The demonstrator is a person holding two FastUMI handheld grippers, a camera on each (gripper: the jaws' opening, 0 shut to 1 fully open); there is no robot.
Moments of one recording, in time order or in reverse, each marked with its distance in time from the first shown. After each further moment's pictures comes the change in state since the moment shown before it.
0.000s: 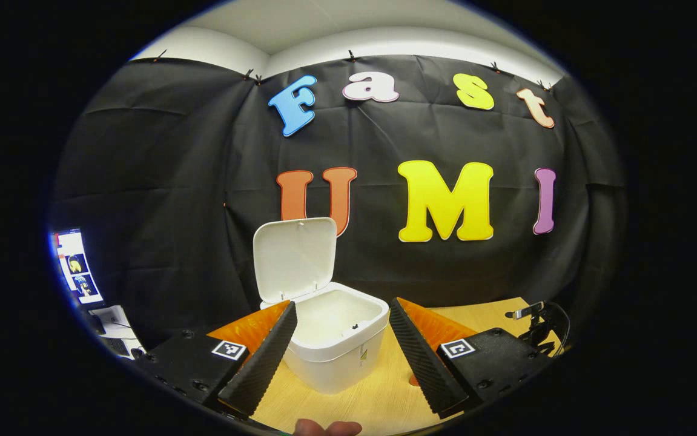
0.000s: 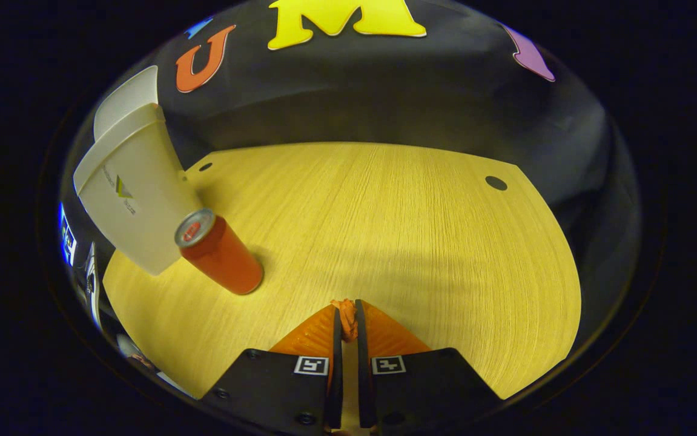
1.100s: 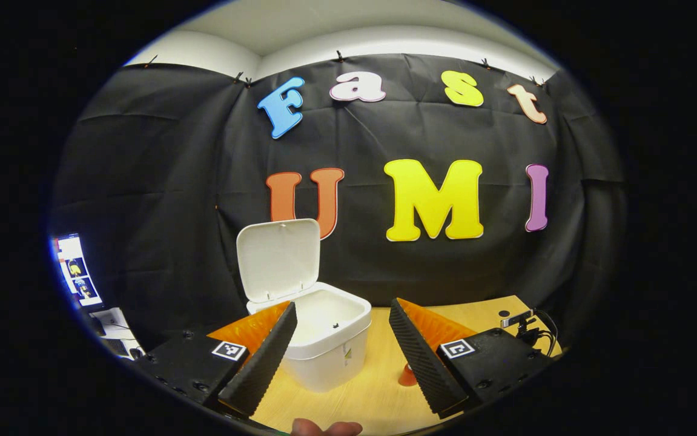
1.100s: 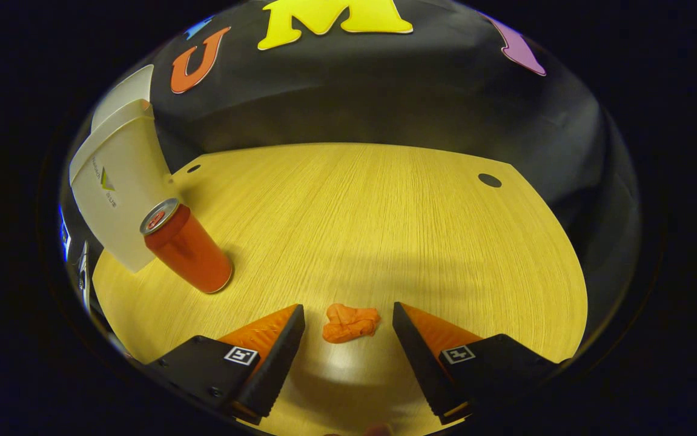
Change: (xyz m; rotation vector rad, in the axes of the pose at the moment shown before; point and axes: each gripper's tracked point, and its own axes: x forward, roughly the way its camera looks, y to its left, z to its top) left arm -0.003 -0.026 0.003 0.028 -0.002 0.005; right arm 0.055 -0.036 -0.037 -0.006 0.004 -0.043
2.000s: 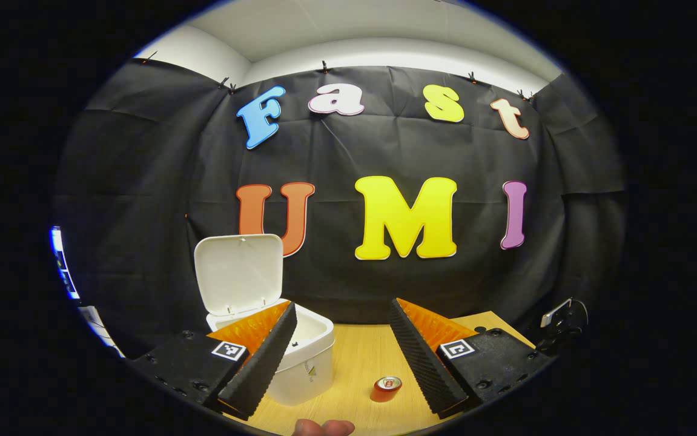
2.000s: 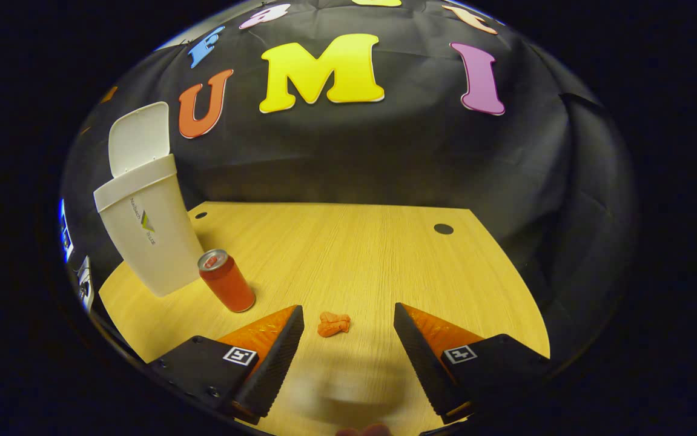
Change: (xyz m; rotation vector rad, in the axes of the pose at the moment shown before) left arm 0.015 -0.046 0.016 -0.029 -0.086 -0.122; right arm -0.108 -0.023 0.024 0.044 -0.234 -0.039
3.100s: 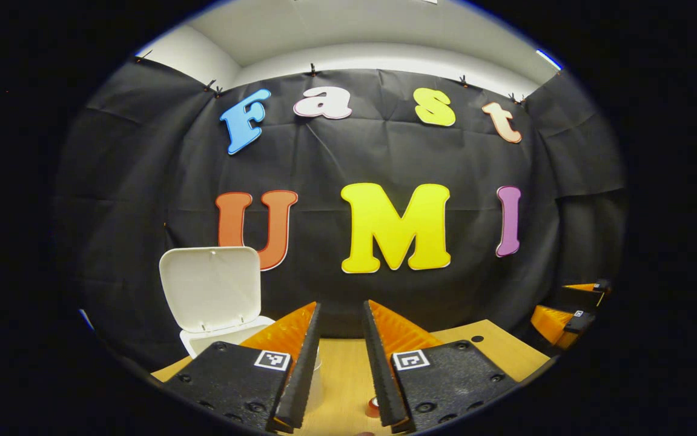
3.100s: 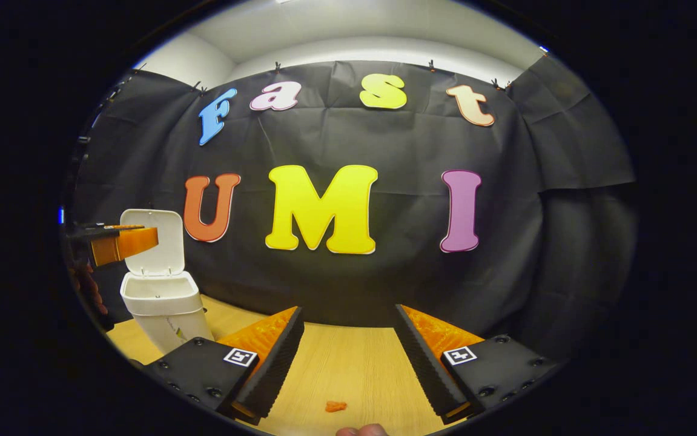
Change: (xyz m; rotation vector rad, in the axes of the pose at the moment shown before) left arm 0.051 -0.034 0.007 0.006 -0.068 -0.122; right arm -0.156 0.034 0.218 -0.058 -0.542 -0.076
